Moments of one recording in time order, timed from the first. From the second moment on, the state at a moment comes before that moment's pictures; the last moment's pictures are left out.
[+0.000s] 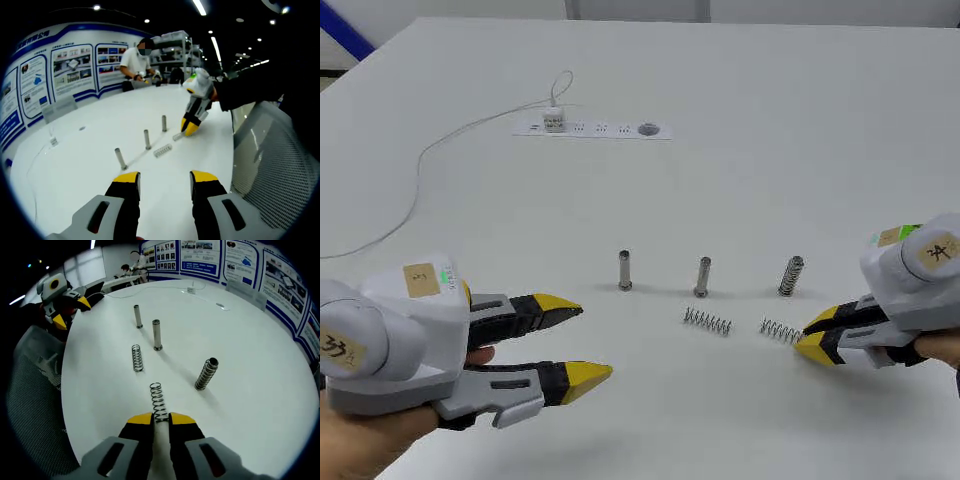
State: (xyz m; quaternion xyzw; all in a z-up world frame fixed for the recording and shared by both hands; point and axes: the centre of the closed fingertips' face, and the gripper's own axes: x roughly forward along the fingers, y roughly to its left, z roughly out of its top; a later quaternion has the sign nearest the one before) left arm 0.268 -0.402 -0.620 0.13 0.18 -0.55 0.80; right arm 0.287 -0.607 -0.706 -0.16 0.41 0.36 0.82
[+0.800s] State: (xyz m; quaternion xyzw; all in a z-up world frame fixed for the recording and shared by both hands) left arm 0.268 -0.423 -0.639 0.18 0.18 -0.60 0.76; right arm 0.277 -0.602 -0.686 -0.17 0.43 0.35 0.82
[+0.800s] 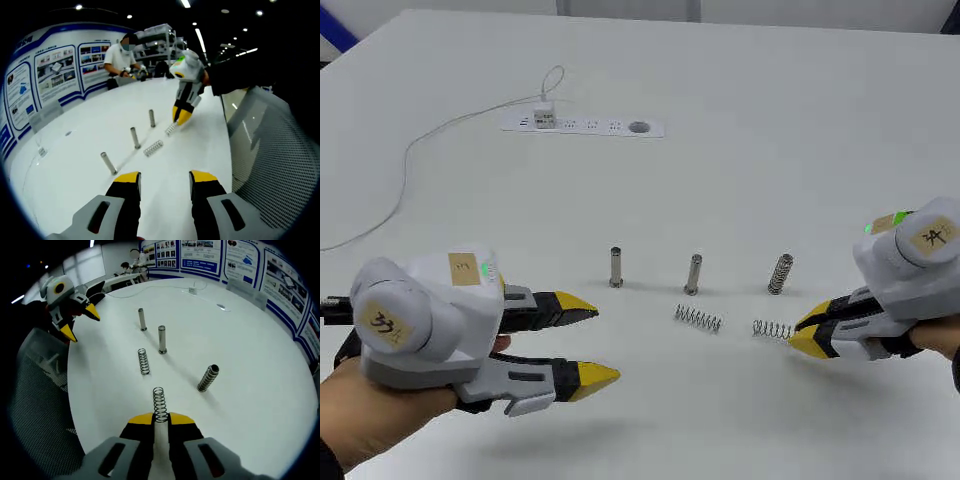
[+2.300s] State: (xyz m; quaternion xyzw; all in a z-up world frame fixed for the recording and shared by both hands) left arm 0.249 -0.465 -0.647 0.22 0.15 -0.65 0.71; right arm 0.242 -0.469 -0.633 -0.23 0.40 0.50 0.73
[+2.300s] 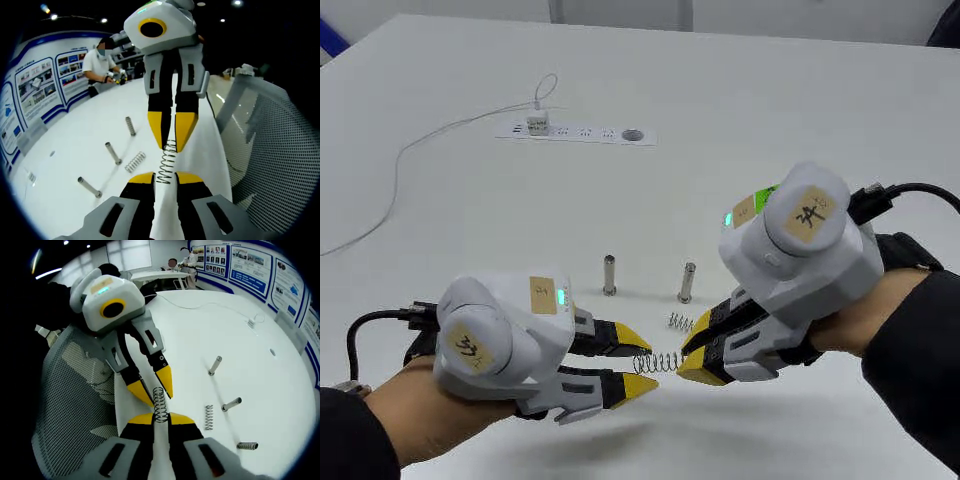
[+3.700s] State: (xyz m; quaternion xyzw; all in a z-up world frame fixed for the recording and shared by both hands) left arm 0.252 -0.467 -0.635 0.16 0.15 -0.65 0.73; right arm 0.252 -0.437 -0.600 -0.22 0.32 0.51 0.77
